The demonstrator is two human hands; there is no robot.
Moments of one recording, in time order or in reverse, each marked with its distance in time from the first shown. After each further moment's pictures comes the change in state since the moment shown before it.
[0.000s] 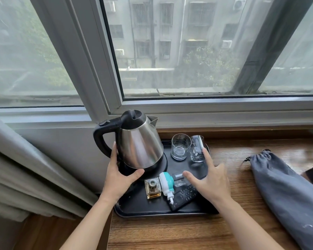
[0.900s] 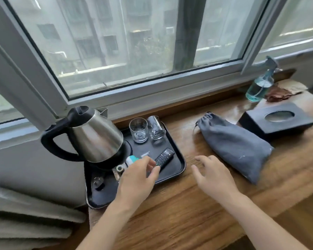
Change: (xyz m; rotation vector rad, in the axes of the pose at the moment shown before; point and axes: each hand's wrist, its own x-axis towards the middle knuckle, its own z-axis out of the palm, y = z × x) left_hand -0.091 0.091 0.084 0.514 -0.450 0.288; right_hand -0.122 0.053 -0.069 -0.048 0.059 0.160
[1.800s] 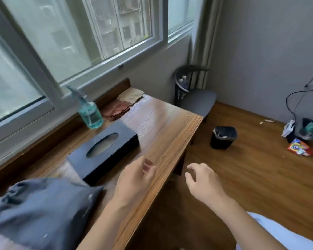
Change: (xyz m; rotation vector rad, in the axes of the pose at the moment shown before) left_hand 0.070 0.440 0.368 0.002 -0.404 0.468; right_hand -0.039 0.482 -0.218 0.141 0.214 0.549
